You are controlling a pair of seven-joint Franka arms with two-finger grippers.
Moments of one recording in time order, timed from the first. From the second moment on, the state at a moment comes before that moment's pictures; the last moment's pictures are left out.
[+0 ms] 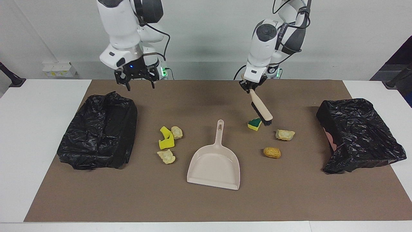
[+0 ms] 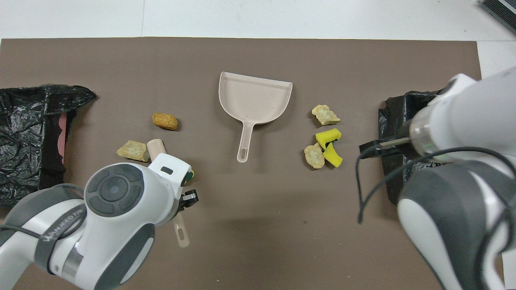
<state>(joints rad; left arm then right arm) -0.55 -0.19 0.03 -2.19 -0.01 1.87 -0.80 0.05 0.00 0.22 -1.74 -0.02 1.73 0.17</state>
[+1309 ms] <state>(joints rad) -0.05 -0.06 0.02 -2.28 -0.01 2.10 -0.09 0.21 0.62 0.46 -1.47 -0.20 2.15 0.89</state>
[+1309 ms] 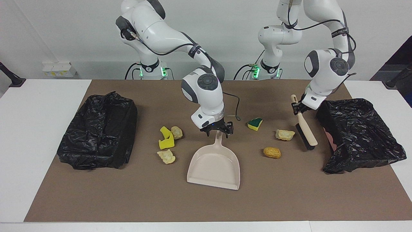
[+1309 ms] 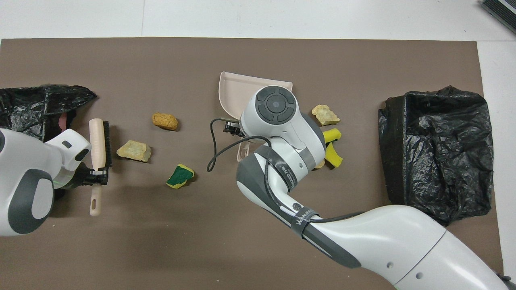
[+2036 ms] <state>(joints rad) -0.21 -0.04 0.00 -2.28 -0.01 2.10 0.09 0.21 0.60 0.48 -1.46 -0.23 2.00 0.82</state>
